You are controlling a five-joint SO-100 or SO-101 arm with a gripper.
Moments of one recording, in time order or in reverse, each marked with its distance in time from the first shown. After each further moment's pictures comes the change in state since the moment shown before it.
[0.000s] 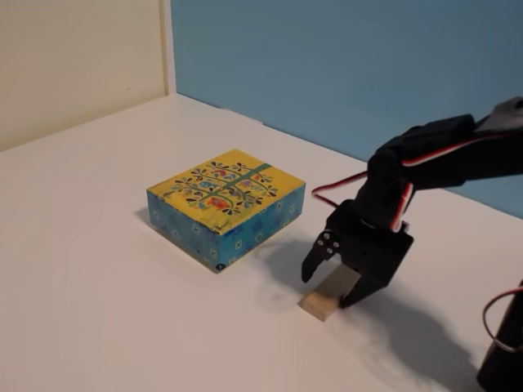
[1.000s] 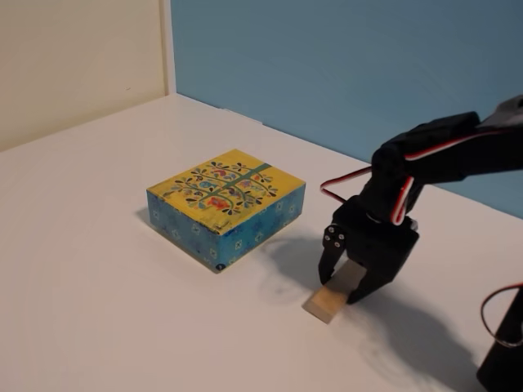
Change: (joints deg) arm 2.9 -0.8 -0.3 0.7 -0.1
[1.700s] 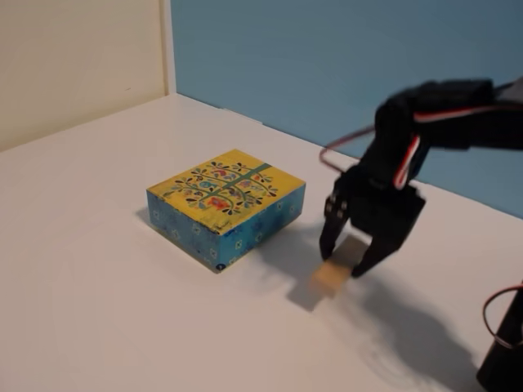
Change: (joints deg) arm -1.9 6.7 -13.5 19.9 -1.2
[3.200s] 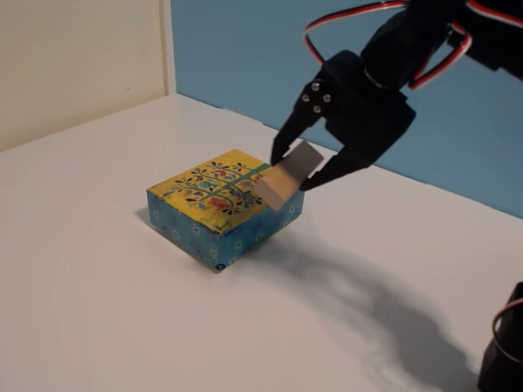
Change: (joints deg) arm -9.1 2.0 -27.5 6.4 3.5
